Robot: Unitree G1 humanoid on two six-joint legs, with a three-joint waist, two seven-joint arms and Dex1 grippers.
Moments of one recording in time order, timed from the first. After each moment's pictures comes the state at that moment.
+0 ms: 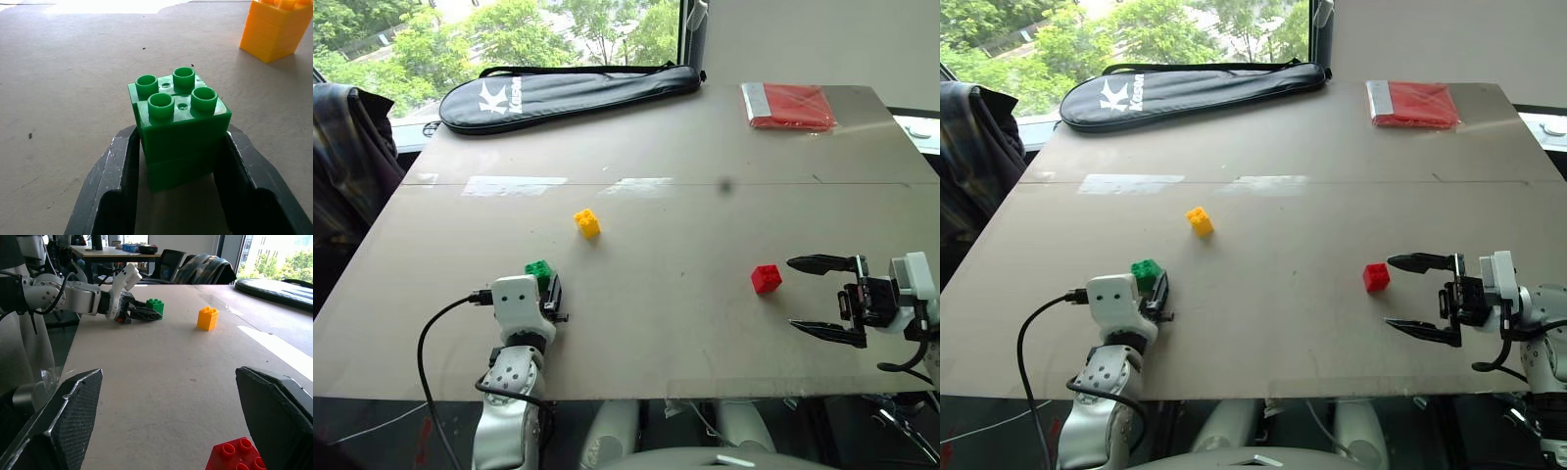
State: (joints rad) left arm 0.18 0.19 0.13 -0.35 -0.12 0.22 -0.24; right arm -0.04 -0.71 -0.22 0.00 0.69 -0.05 1.53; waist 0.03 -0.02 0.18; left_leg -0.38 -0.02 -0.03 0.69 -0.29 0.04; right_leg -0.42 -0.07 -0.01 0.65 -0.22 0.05
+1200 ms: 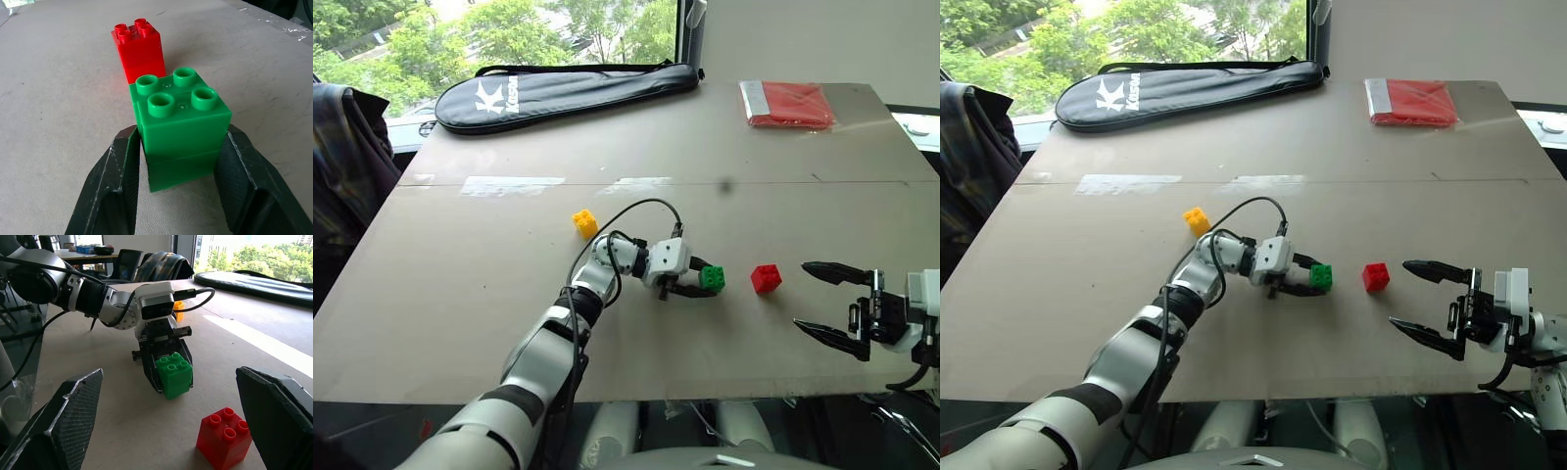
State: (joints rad) left arm -0.82 0.17 -0.32 1.00 -0.10 -0.57 -1.38; right arm 0.12 -0.66 -0.30 -0.11 0.69 -0.05 1.38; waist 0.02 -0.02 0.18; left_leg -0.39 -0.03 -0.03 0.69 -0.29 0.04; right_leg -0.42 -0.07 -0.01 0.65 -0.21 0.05
